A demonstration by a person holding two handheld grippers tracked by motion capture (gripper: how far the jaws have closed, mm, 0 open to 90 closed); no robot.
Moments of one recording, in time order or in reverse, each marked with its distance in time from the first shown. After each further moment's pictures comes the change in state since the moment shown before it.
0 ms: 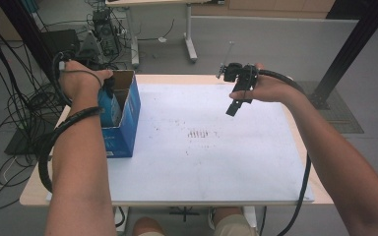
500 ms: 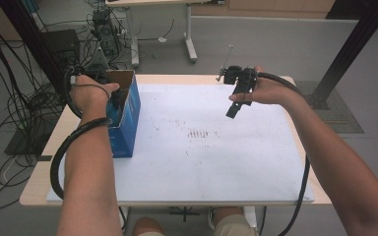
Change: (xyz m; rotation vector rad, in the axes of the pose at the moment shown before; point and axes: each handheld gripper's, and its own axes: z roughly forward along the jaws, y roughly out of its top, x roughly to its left) left arm -0.004 0.000 0.038 0.038 0.005 -0.001; right arm -0.004 -0.001 0.008 0.003 0.008 0.009
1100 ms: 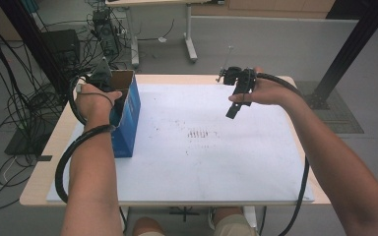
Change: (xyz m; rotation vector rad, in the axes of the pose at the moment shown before) left arm 0.000 -0.001 0.022 0.012 0.005 0.017; right arm -0.002 0.001 0.004 0.009 0.003 0.011
